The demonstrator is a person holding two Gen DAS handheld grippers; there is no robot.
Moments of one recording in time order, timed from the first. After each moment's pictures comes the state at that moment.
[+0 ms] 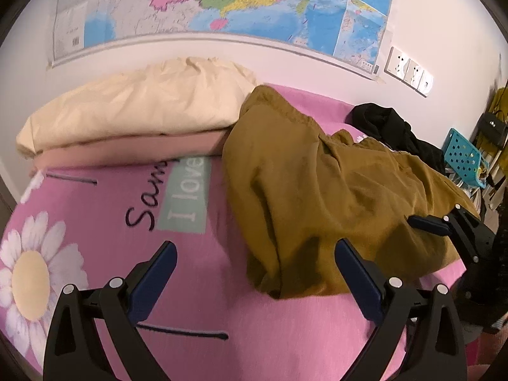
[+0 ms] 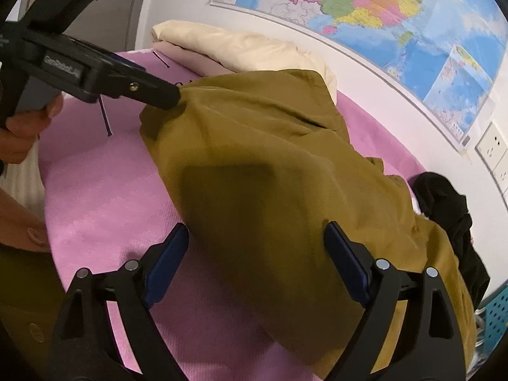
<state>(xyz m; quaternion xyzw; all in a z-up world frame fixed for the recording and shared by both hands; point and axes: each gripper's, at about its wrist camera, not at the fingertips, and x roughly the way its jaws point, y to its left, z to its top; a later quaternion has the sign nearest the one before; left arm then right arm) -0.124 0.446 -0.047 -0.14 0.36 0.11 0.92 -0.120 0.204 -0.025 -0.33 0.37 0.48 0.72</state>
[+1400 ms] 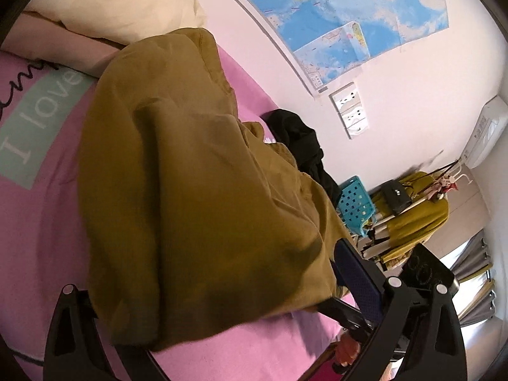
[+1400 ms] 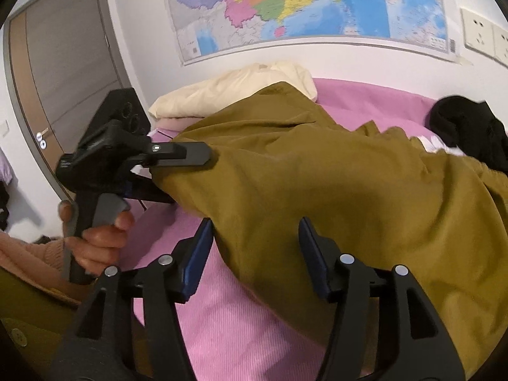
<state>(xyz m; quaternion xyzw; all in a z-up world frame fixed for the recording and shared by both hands) -0.068 0.439 -0.095 -0.42 0.32 -0.11 0.84 -0.060 0.146 0.003 -0.06 0.48 0.51 0.72</state>
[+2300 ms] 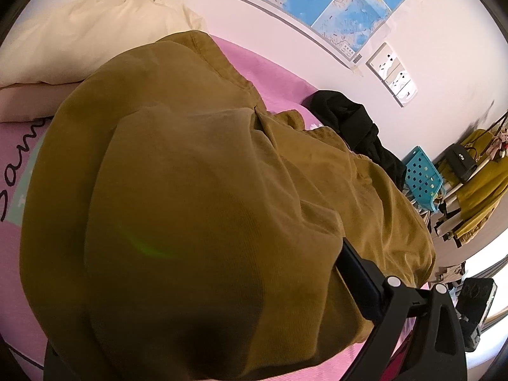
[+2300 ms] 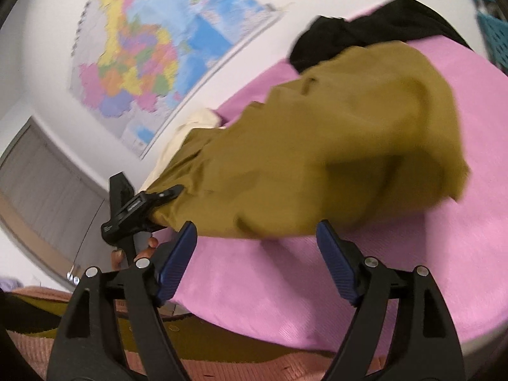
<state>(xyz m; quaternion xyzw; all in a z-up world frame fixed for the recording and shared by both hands) -0.037 0.415 -0.091 -0.28 0.38 0.00 0.88 -0.050 -0.049 0.000 0.21 0.55 0.33 0.73</state>
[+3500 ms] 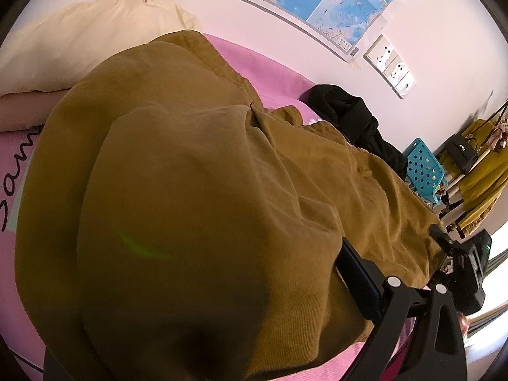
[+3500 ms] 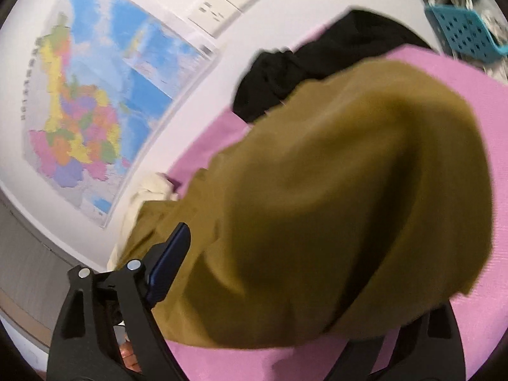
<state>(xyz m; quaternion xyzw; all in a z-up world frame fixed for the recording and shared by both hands) -0.033 0.412 -0.090 -0.26 0.39 0.00 0.88 0.015 -0.030 -0.036 0.27 0.53 0.19 0.78</state>
